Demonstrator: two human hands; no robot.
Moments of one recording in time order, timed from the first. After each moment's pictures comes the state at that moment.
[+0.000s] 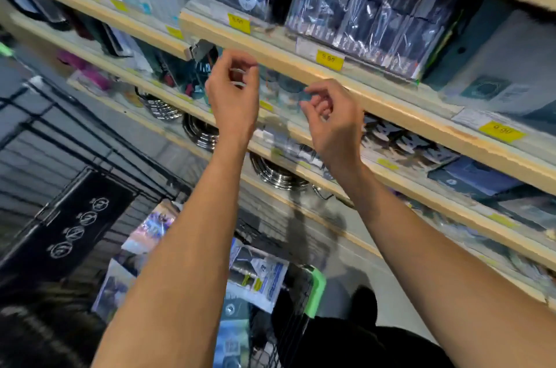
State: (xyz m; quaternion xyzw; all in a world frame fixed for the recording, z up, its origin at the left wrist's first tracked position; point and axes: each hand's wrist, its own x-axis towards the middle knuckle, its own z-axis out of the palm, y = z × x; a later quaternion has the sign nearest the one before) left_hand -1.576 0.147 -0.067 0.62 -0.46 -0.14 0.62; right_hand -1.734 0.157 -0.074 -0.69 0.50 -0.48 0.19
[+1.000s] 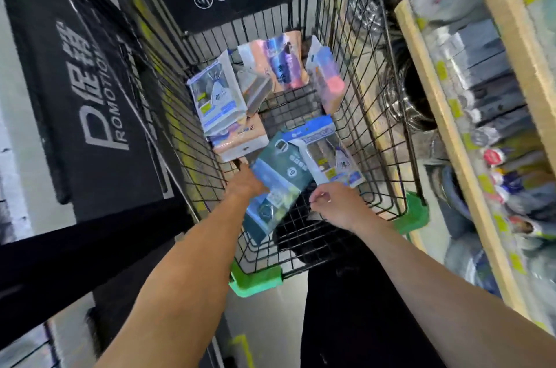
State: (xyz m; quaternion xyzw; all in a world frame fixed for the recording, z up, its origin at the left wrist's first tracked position) left_hand -1.536 0.568 -0.398 0.86 -0.06 -0.50 0.04; right_hand -1.691 0.413 -0.286 -0.76 0.34 0.34 0.43
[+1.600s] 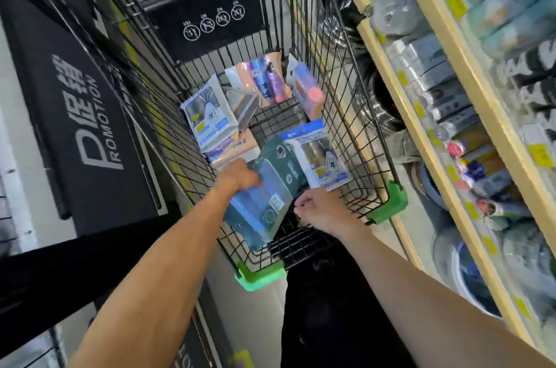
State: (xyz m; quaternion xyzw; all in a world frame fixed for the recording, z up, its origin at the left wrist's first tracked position) left_hand -1.527 0.540 -0.316 0.85 -0.13 -0.51 0.08; right_hand -1.711 0.430 -0.252 -0.74 0.39 0.31 0.46
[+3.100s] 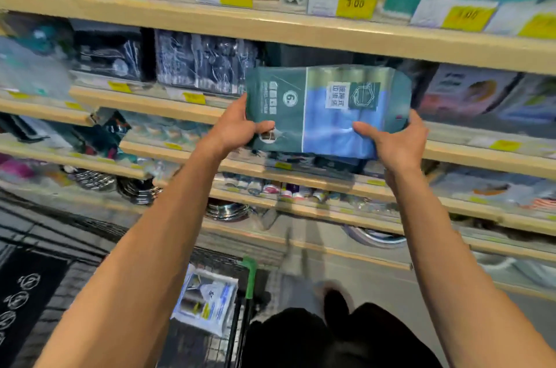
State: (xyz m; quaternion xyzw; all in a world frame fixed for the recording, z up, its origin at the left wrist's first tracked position) left_hand -1.775 0.177 0.001 0.53 -0.59 -0.51 0.33; right_hand -2.036 0.254 -0.007 -0.35 0.70 -0.56 0.25
